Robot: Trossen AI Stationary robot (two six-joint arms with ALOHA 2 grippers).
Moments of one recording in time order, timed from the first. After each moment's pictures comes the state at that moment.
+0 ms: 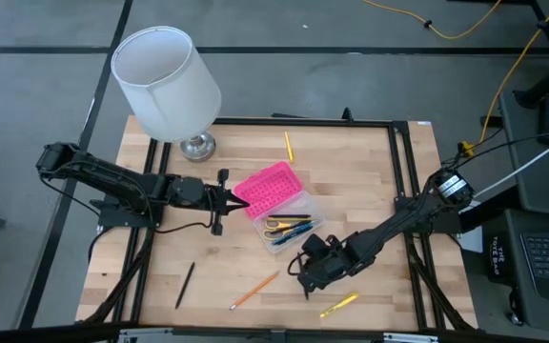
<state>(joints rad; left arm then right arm) -0.16 1.06 0.55 0.15 -0.22 0.18 0.55 1.80 1.14 -0.43 0.27 1.24</state>
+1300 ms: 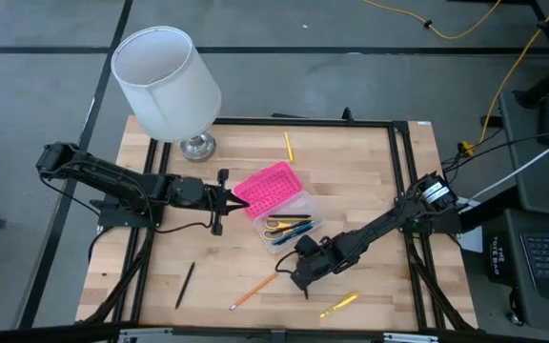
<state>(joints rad) -0.16 1.06 0.55 0.15 -0.22 0.18 0.48 1.94 1.14 -0.37 0.17 1.23</state>
